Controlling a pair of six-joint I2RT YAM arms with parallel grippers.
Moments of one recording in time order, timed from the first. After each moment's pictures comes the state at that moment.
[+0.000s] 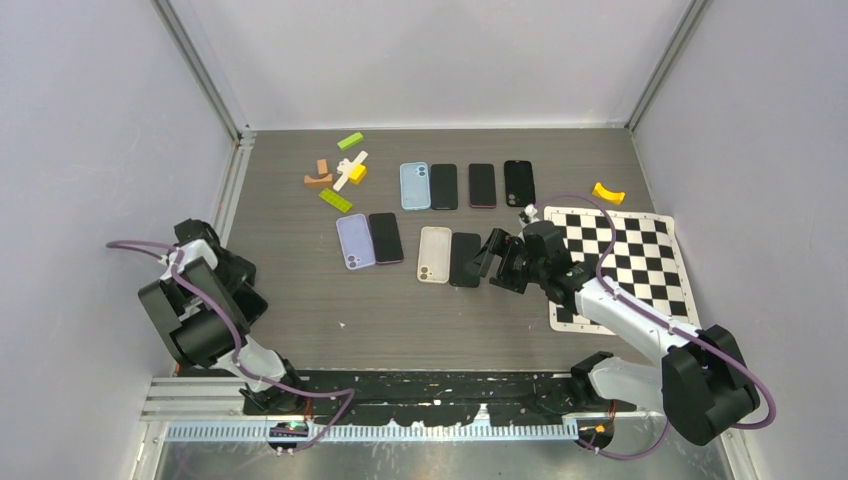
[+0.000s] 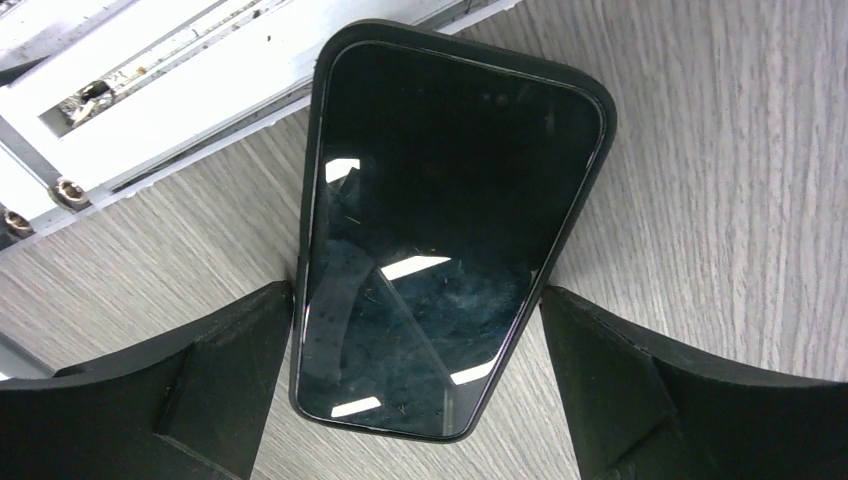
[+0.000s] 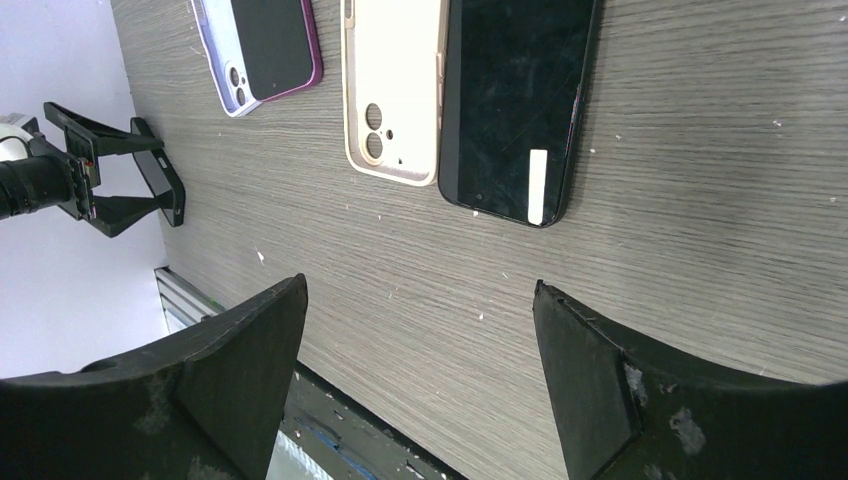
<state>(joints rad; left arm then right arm) 0.60 1.57 0.88 -0.60 -0.17 -0.51 0.48 1.14 0.57 -0.12 -0.24 0.85</state>
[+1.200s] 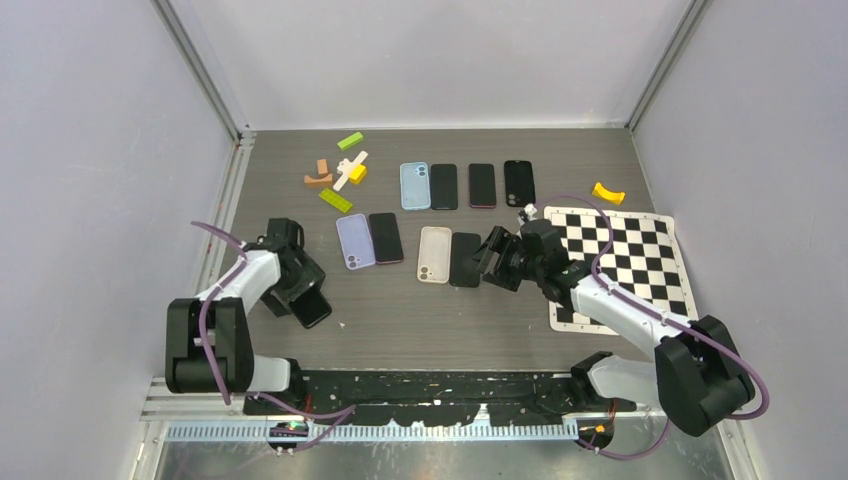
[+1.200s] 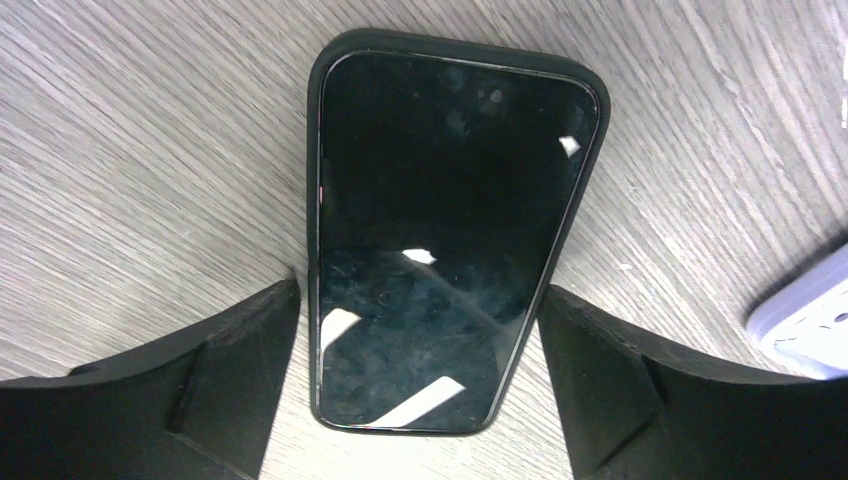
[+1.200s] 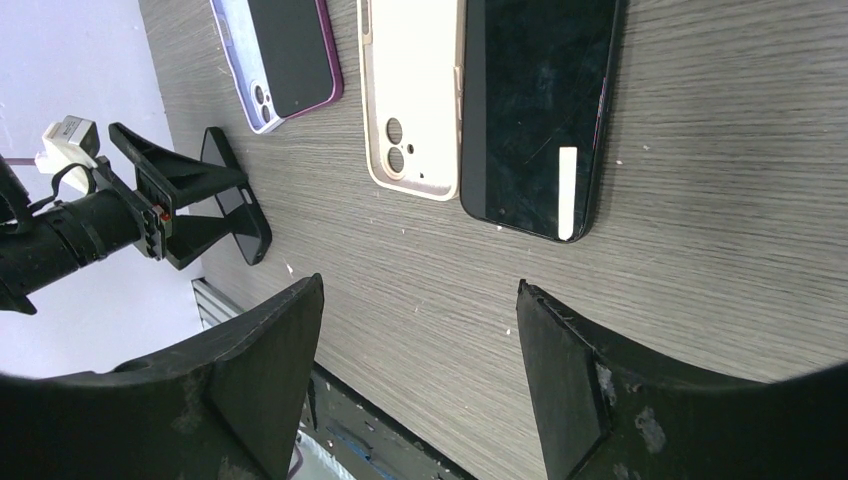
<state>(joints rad) 0.01 1.35 0.69 -0.64 -0.19 -0.78 0.48 1.18 0.57 -0.06 -0.26 0.92</state>
